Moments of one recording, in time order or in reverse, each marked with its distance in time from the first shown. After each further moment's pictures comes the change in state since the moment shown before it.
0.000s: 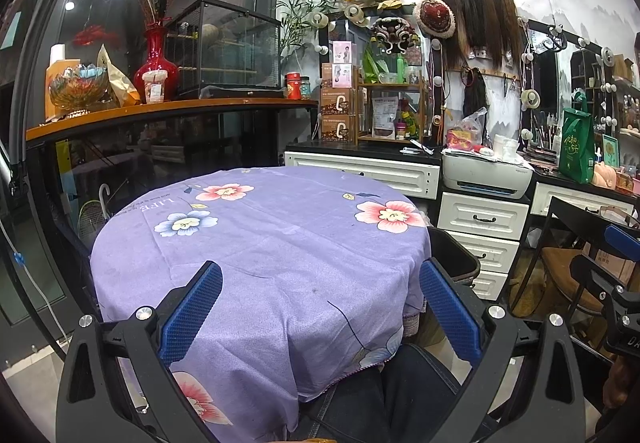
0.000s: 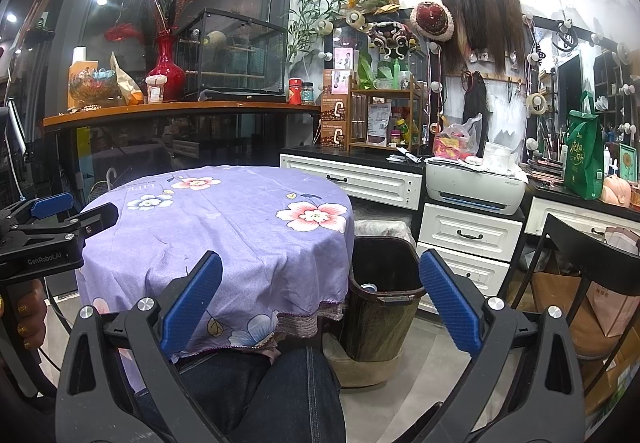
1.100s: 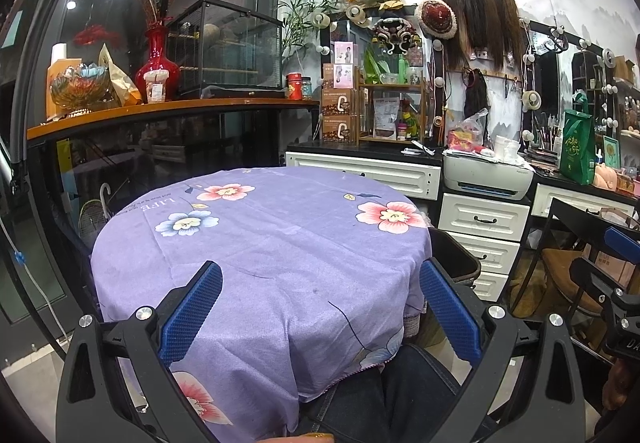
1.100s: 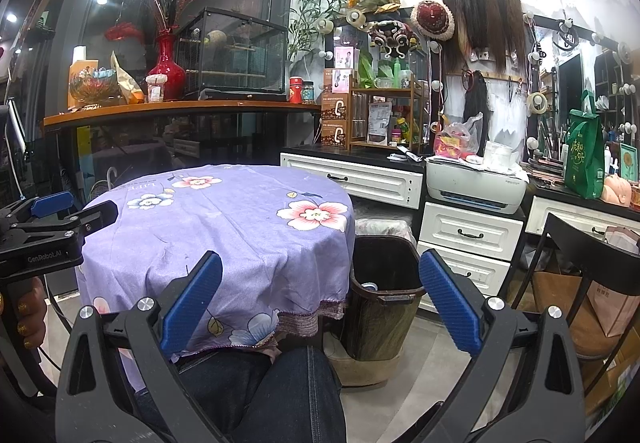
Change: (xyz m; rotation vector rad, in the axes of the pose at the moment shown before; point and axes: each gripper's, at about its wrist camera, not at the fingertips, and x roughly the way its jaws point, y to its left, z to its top) left arm 0.001 0.001 0.002 -0.006 0.001 0.001; right arm 0.000 0.000 0.000 0.000 0.006 0.005
